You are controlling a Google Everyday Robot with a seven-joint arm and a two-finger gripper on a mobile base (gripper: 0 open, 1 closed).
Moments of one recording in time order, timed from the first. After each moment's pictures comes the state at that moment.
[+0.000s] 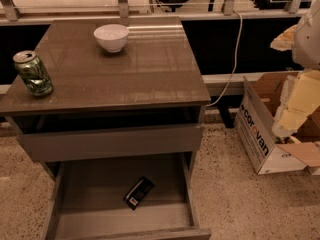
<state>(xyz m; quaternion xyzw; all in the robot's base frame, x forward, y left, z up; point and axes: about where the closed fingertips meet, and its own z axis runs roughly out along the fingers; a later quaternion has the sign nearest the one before) 0.438 -0.215 0.983 -0.60 0.78 -0.04 0.17</state>
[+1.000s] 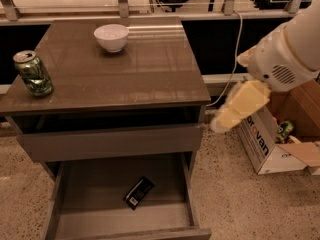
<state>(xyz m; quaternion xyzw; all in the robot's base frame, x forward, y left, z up) 0.465 -0.147 0.949 -0.52 0.80 0.08 0.27</state>
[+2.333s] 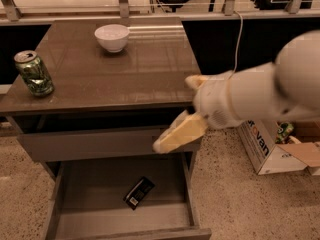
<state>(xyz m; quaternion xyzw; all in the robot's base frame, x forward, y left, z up) 0.470 -0.037 0.895 -0.51 0.74 0.19 0.40</state>
